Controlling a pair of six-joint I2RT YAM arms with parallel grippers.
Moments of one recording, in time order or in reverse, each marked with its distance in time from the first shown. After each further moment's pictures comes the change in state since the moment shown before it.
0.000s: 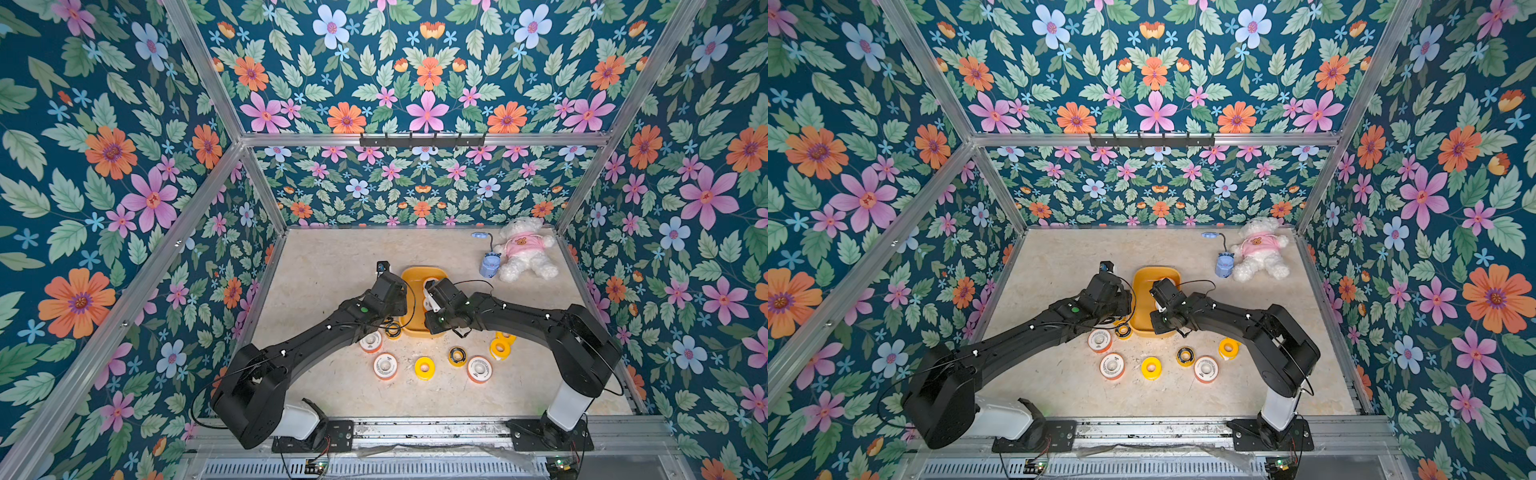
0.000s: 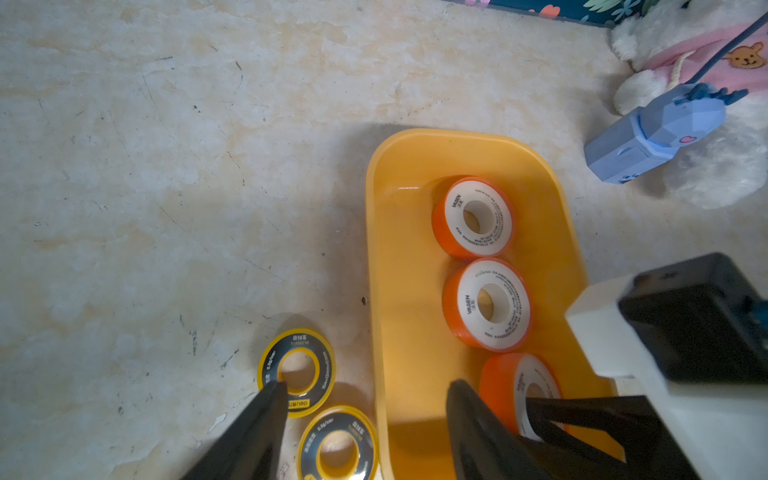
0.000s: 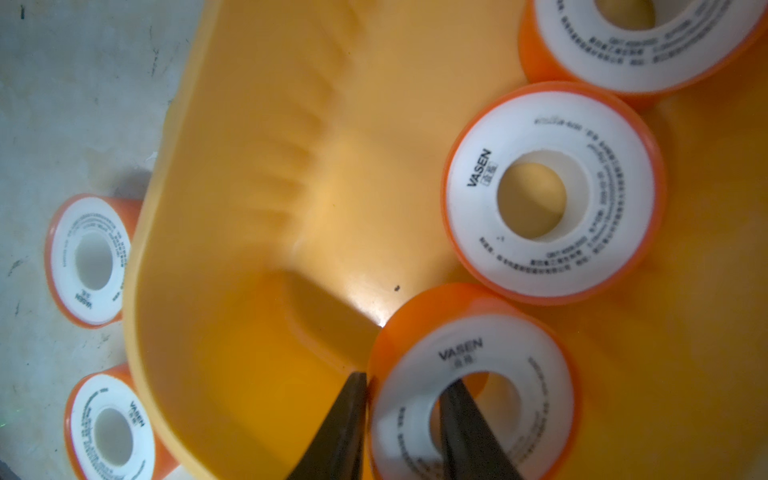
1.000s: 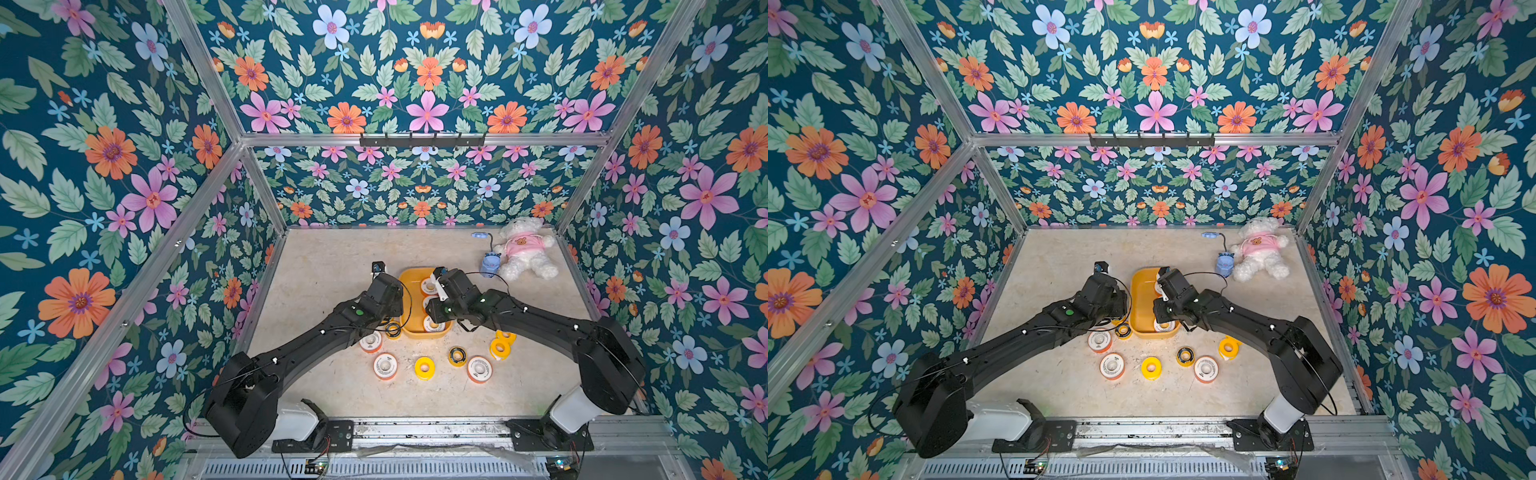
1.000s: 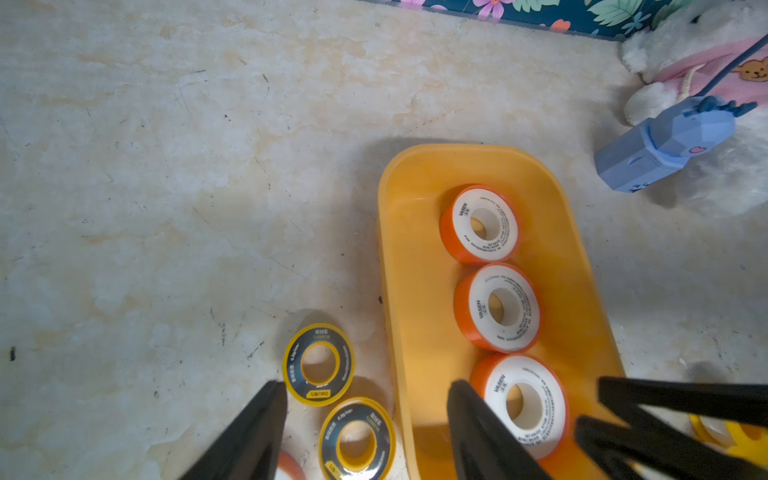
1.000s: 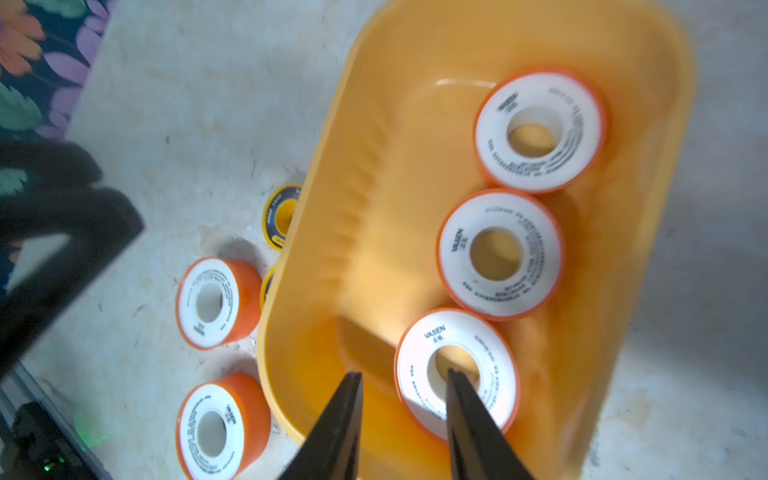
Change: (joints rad) left arm 0.013 -0.060 -0.026 -0.030 -0.040 0.004; right arm -0.054 -0.177 -0.033 0.078 -0.004 0.060
